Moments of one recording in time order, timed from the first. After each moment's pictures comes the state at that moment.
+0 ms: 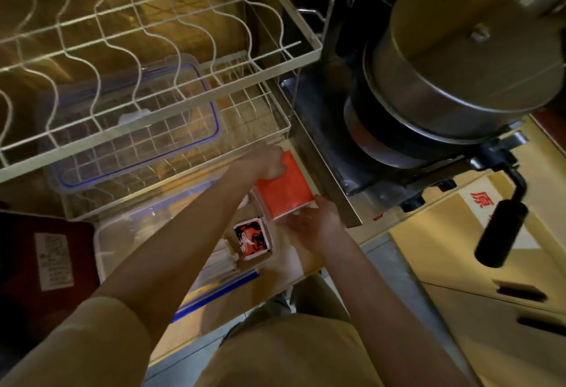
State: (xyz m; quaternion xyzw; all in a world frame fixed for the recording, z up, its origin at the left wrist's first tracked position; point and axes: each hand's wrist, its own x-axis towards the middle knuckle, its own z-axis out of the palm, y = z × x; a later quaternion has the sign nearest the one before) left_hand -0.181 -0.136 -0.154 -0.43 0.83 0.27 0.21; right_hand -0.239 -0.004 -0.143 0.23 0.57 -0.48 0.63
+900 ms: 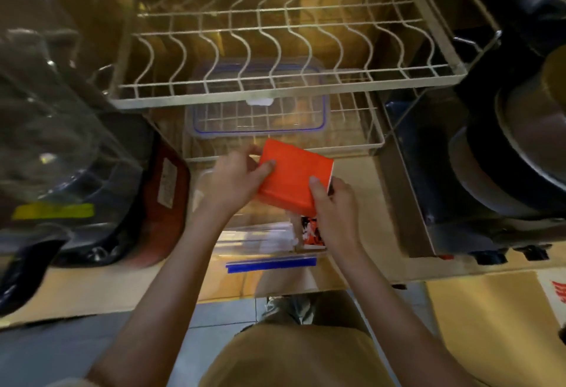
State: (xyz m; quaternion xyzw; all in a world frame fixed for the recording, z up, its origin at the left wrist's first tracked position) left_hand -0.004 -0.052 -0.083 -0.69 0.62 0.32 -0.19; right_hand -0.151 -0.008 -0.132 -0.45 0.70 -0.37 0.41
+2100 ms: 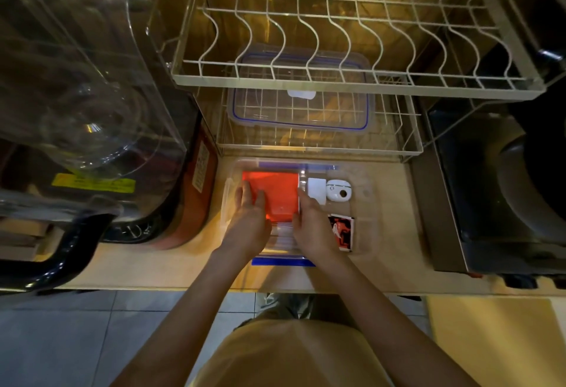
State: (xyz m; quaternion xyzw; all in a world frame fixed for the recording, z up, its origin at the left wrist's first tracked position) left_hand 0.035 0.003 -0.176 -0.70 0.63 0.33 0.02; right_hand -0.091 -0.006 -0.194 -0.65 0.64 -0.14 0.38
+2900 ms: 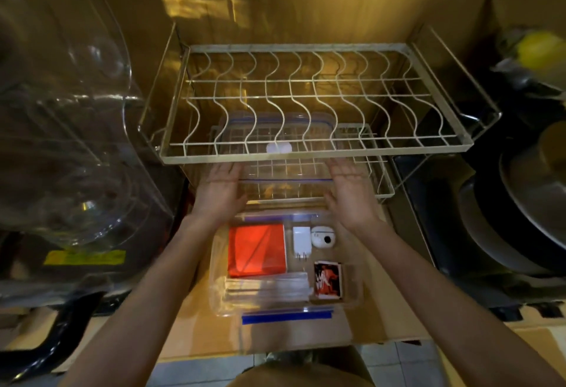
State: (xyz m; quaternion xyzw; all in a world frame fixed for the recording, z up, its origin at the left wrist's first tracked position) left_hand 0.068 -0.110 -0.113 -0.68 0.73 0.10 -0.06; right_hand -0.167 -0.113 -0.119 -0.76 0.64 -0.08 0.09
